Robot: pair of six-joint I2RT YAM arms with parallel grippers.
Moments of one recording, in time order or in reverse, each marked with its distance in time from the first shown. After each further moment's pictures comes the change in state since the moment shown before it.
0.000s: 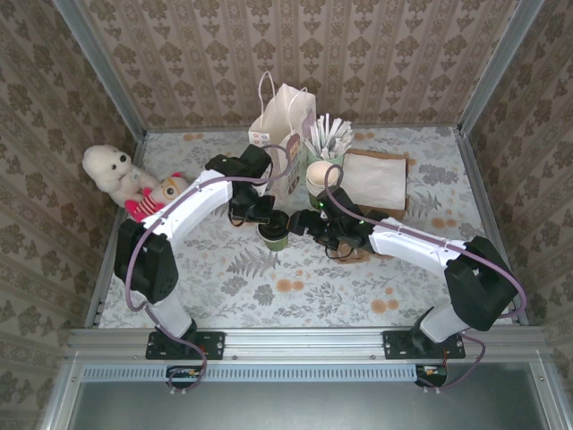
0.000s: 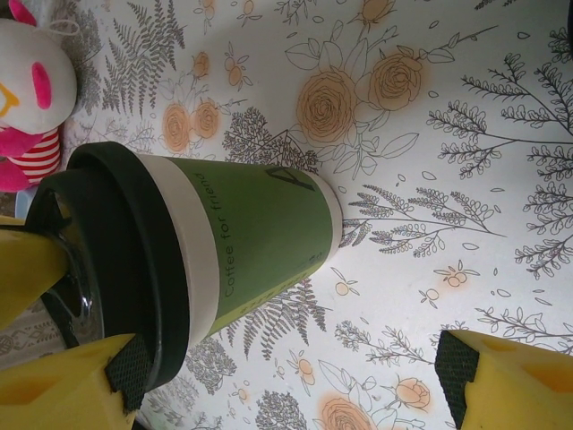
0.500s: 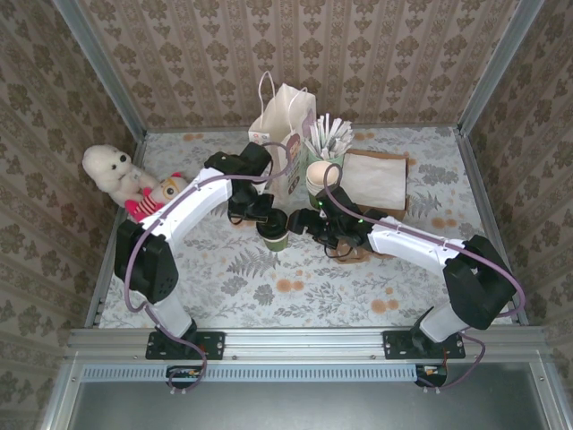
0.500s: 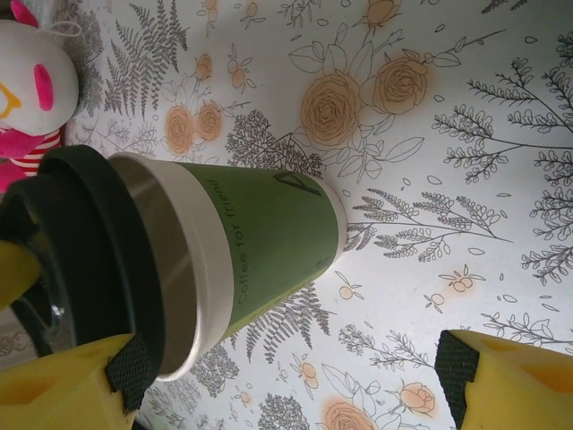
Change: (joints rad) left arm -0.006 -0.001 0.021 -0.027 -0.035 0.011; right arm 0.000 0.008 0.013 0.000 -0.001 0.000
